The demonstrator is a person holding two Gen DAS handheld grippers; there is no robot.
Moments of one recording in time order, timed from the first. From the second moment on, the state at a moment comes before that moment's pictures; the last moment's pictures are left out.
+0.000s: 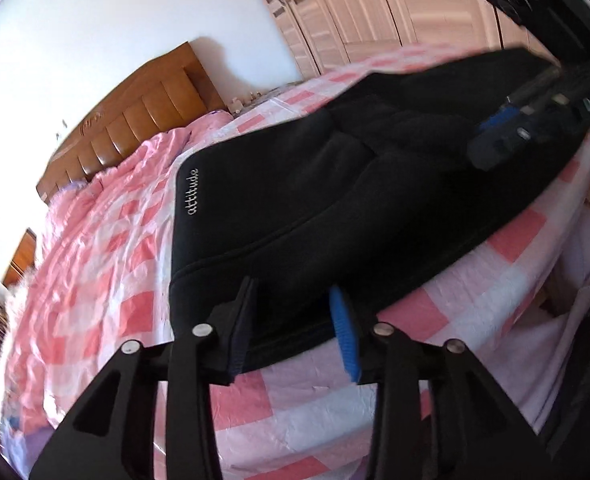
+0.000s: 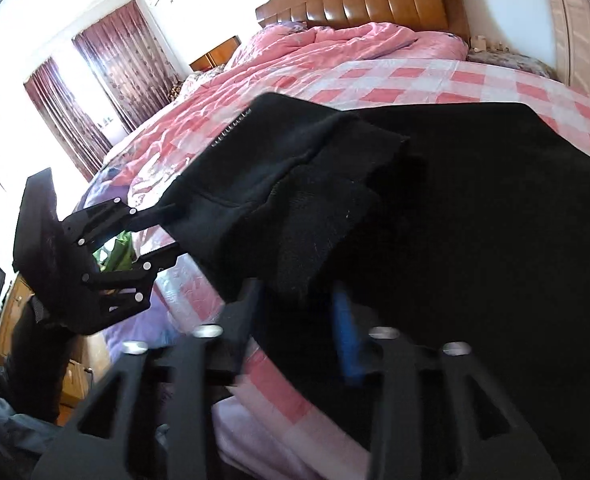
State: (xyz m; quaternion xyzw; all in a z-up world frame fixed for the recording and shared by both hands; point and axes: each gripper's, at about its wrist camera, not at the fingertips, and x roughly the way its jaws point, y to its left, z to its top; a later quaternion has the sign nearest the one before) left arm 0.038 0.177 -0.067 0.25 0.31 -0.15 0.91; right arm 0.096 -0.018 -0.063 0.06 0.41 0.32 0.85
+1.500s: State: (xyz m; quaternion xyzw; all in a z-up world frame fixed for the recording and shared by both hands) left arm 0.075 0.236 -0.070 0.08 0.33 0.03 0.94; right arm 0.131 -0.042 0.017 0.04 0.32 0.29 0.90
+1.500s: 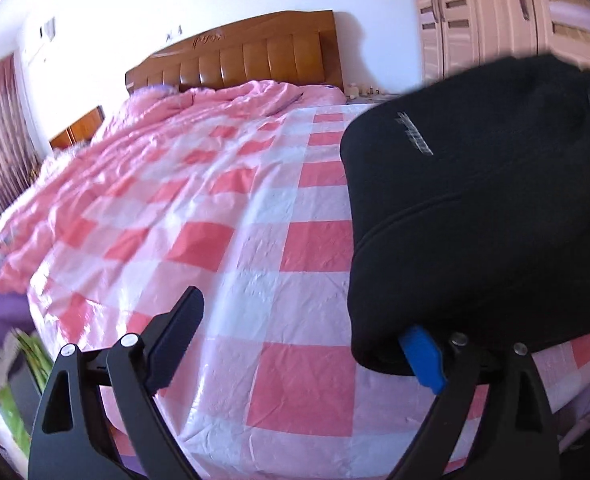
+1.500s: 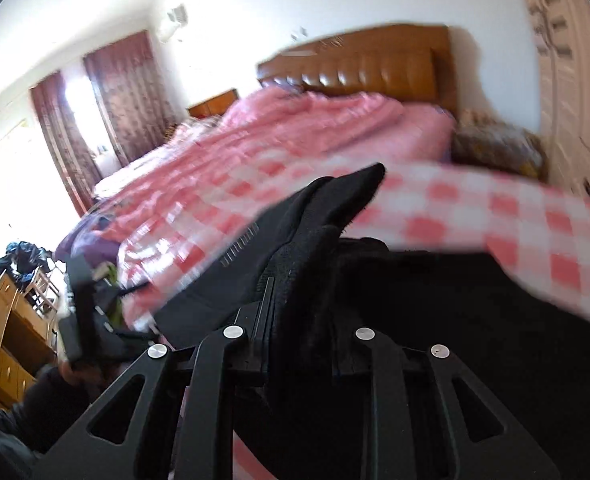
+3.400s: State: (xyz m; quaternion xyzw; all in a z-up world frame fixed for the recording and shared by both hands) left arm 0.103 0.147 0.040 0.09 0.29 -0.14 0.94; right arm 0.110 -0.053 -0.050 0.04 0.36 0.30 0.88
